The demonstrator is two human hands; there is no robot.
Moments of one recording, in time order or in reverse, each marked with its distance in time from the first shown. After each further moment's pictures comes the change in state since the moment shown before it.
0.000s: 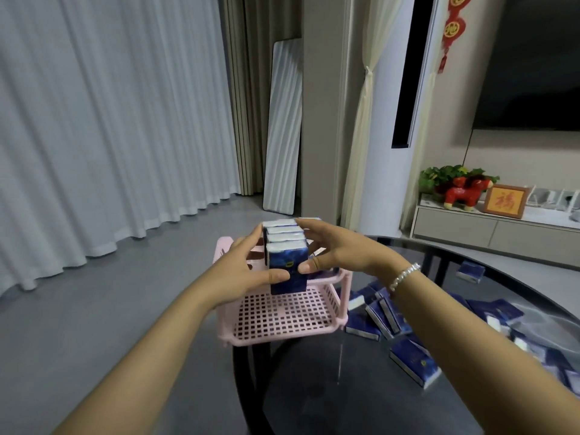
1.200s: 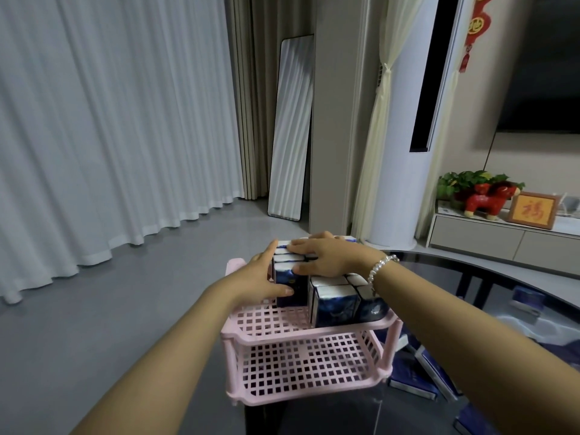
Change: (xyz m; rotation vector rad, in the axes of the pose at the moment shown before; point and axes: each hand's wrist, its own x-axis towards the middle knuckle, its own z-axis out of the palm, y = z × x) left_hand 0.113 -0.076 -0.018 0.313 -0.172 -0.235; right_hand 0.138 0.041 -0.001 -0.739 -0.064 0.190
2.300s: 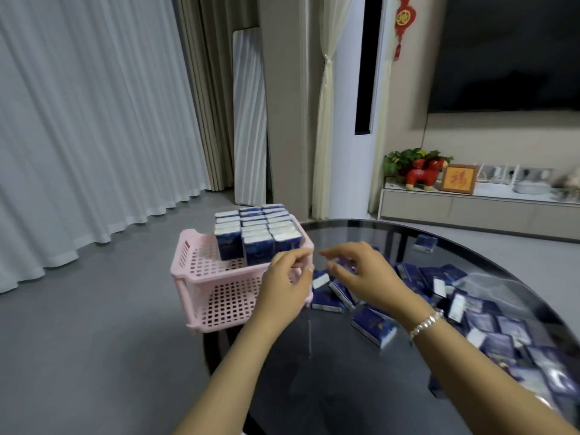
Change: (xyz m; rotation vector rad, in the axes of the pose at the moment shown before) left_hand -0.132 0.133 0.145 -0.446 0.406 0.351; right_hand -0.245 0.025 0.056 0.360 0.599 0.142
